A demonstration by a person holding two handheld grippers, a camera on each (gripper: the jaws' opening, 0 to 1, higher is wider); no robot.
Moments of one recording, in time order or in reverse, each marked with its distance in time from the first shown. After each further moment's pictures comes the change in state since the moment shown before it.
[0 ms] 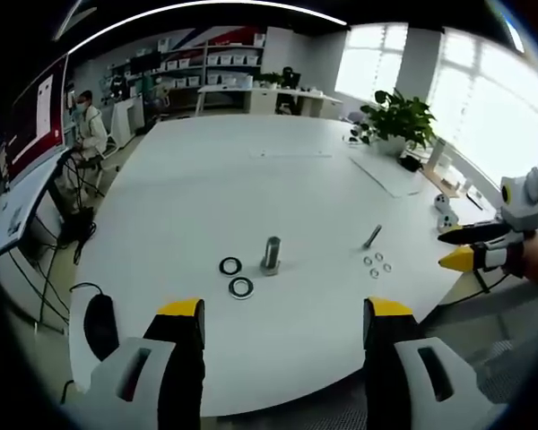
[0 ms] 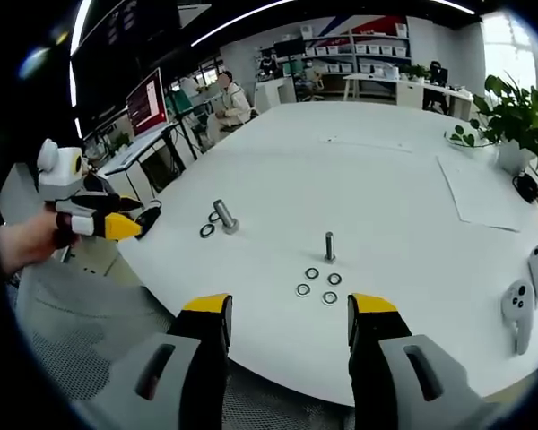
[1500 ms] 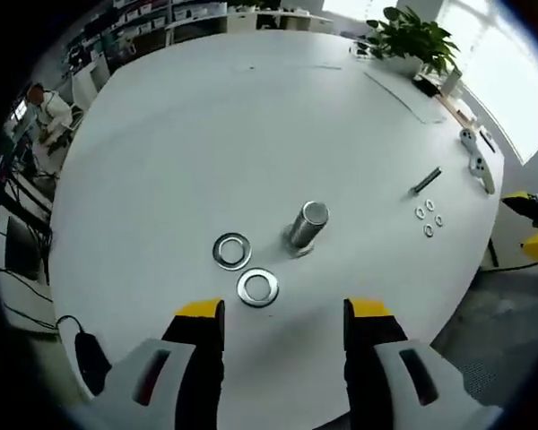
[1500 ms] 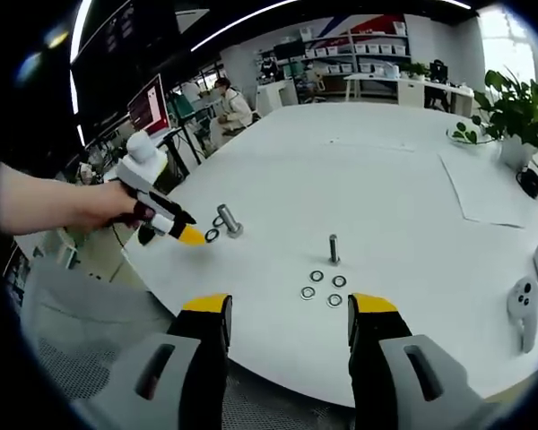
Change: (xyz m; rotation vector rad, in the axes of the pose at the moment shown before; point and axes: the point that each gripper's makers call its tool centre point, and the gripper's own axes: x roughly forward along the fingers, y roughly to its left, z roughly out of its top) left arm 0.112 0.042 -0.030 0.101 0.439 -0.034; right arm 0.000 0.002 0.003 0.026 -0.012 0.026
